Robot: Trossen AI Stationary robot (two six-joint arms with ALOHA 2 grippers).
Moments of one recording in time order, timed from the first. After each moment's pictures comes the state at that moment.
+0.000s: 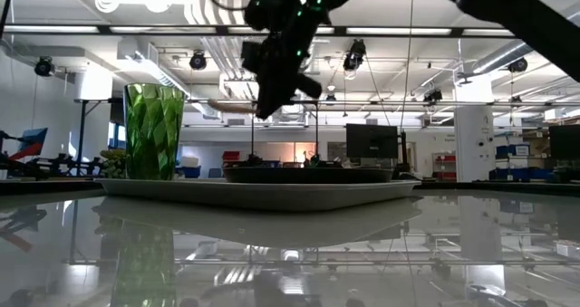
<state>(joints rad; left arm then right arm) -0.78 1.19 0.63 1.27 -1.48 1.01 -0.30 2.26 2.22 -0.99 0.05 -1.08</state>
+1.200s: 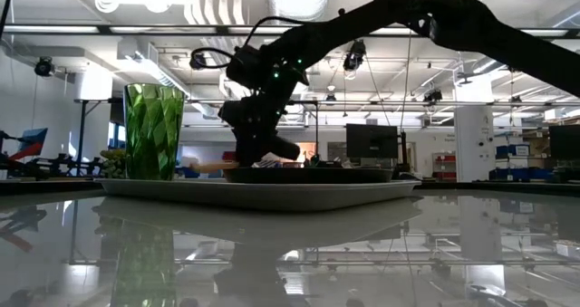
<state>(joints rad) -0.79 1.19 0.63 1.27 -1.48 1.04 -0.34 2.50 2.25 -0.75 0.02 -1.29</state>
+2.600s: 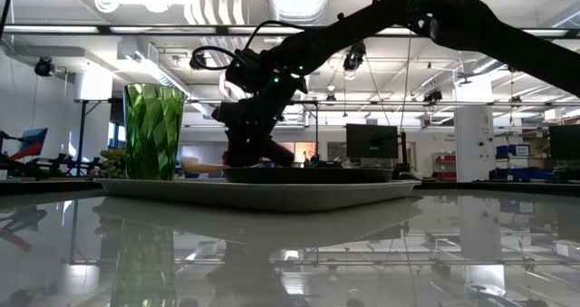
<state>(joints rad) -0.79 1.19 0.63 1.27 -1.47 1.04 -0.33 2.50 2.19 -0.64 -0.09 -1.33</state>
